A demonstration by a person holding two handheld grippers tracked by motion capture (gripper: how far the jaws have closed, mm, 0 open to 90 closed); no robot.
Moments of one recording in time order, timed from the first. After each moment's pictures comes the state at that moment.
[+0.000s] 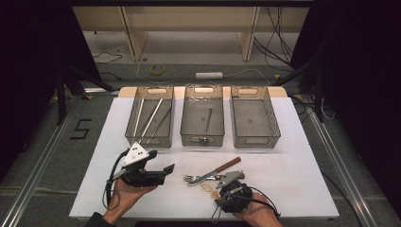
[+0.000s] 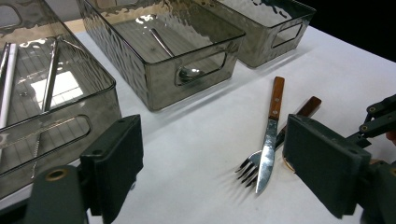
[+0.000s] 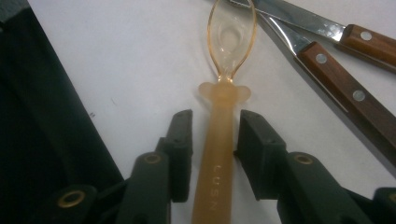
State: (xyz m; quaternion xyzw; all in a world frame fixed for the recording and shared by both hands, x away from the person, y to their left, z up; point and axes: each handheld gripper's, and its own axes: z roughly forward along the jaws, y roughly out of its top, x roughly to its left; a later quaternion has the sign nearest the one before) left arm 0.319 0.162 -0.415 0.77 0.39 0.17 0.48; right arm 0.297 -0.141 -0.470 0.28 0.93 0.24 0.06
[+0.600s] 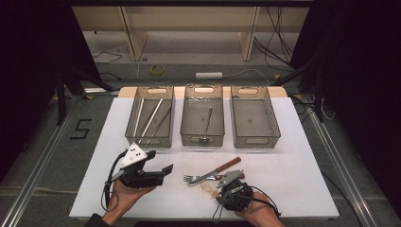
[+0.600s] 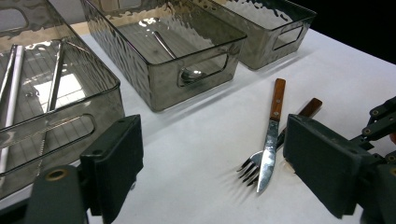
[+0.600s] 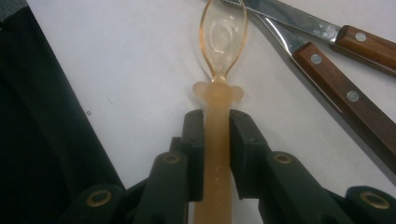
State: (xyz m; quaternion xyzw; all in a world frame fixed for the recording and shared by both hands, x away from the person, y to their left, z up) left arm 0.316 0.165 -0.415 0.76 0.39 0.18 0.49; right arm 0.300 -0.143 -0.470 0.28 0.93 0.24 0.06
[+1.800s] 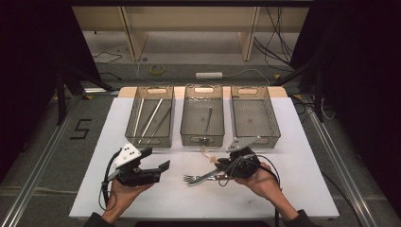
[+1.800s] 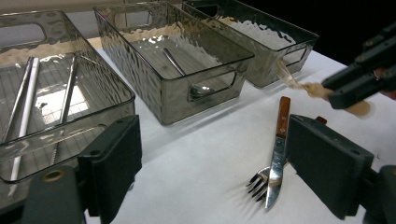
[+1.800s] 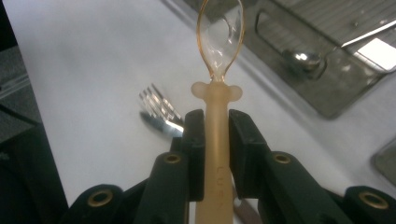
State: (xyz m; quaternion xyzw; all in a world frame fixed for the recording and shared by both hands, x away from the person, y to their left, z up) left arm 0.319 0.174 -0.417 0.73 0.40 0.19 0.52; right arm 0.360 -0.158 -0.406 0.29 0.88 0.37 0.08
